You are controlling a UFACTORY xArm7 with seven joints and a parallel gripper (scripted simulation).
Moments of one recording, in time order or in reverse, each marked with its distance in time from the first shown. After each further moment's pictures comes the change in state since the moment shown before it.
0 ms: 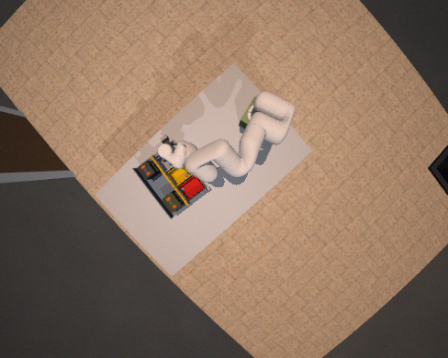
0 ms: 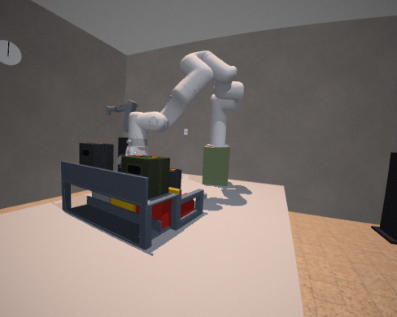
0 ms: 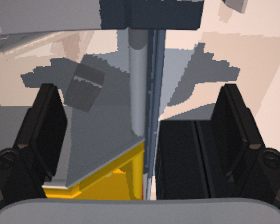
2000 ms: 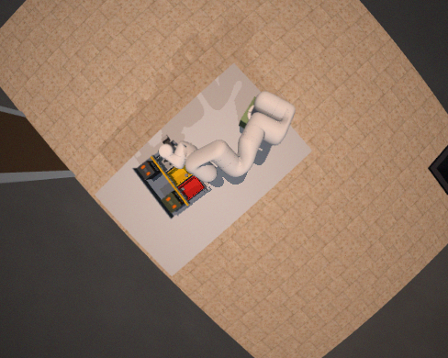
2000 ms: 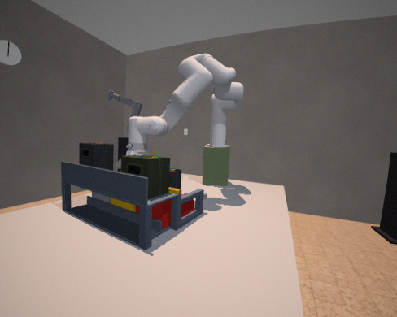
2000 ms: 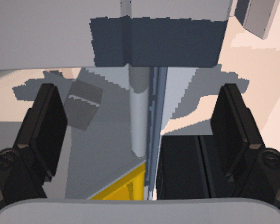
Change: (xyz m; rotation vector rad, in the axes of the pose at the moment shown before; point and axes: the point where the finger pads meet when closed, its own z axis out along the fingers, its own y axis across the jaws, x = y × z) arm 0.000 0.000 0.018 0.001 0.000 0.000
